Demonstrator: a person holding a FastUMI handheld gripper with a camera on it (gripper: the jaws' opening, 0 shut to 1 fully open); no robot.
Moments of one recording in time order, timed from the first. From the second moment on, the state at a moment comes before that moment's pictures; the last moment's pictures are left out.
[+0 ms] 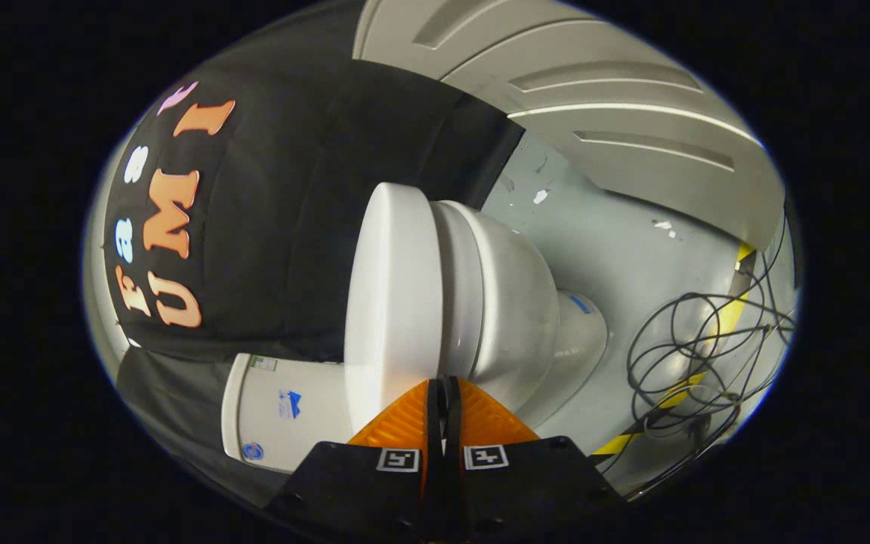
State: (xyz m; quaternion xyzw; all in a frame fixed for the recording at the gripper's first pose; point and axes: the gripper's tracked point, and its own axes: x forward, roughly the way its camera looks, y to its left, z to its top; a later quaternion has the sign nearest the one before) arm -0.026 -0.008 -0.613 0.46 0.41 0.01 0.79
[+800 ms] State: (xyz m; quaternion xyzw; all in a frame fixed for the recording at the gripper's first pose) arm -0.008 0.054 -0.468 0.37 0.35 0.05 0.86
